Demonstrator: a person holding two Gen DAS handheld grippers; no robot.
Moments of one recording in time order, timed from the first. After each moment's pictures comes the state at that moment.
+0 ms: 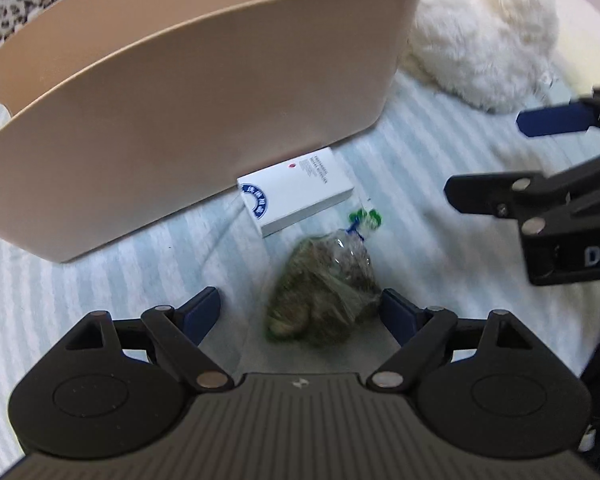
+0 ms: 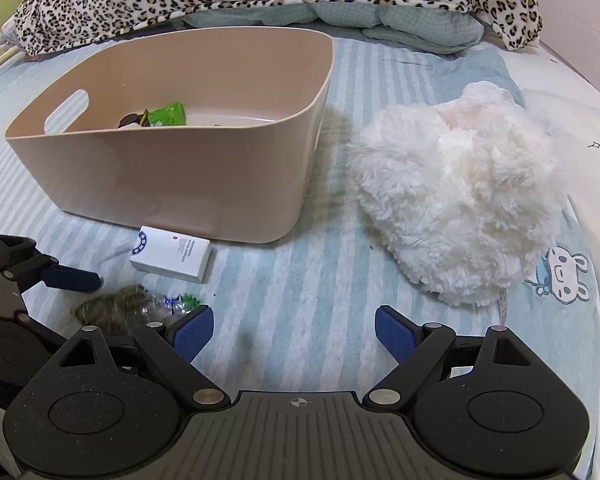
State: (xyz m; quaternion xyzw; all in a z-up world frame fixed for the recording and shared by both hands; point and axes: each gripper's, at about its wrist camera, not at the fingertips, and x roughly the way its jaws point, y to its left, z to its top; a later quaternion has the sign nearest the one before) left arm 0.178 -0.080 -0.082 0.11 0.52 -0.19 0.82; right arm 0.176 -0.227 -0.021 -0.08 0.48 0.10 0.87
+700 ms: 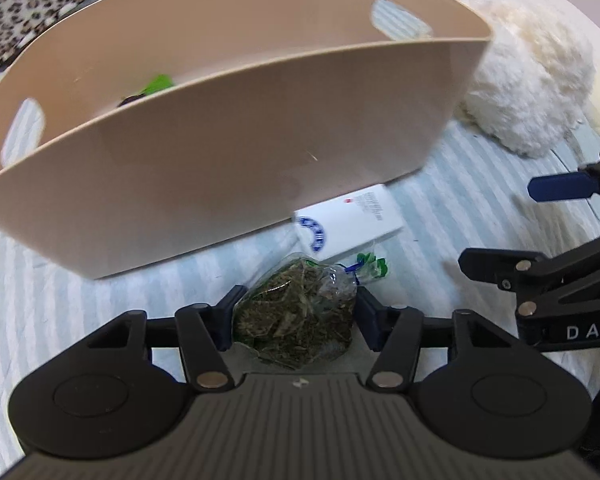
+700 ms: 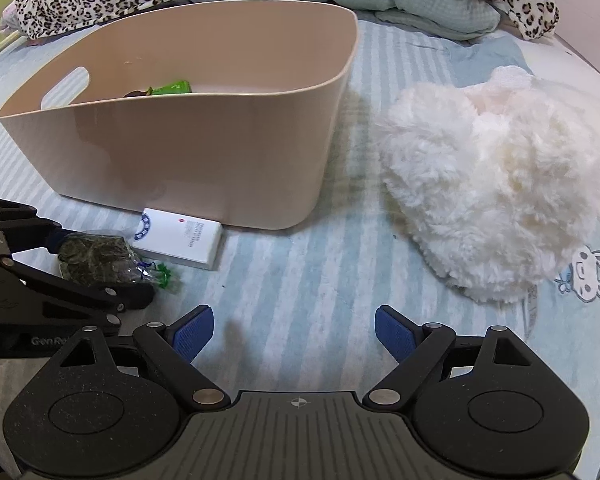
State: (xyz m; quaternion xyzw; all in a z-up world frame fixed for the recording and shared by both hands) left arm 0.193 -0.055 -0.073 0.08 0.51 -0.15 0.84; right arm 0.185 -0.216 -0.035 -0.08 0.50 0.11 0.85
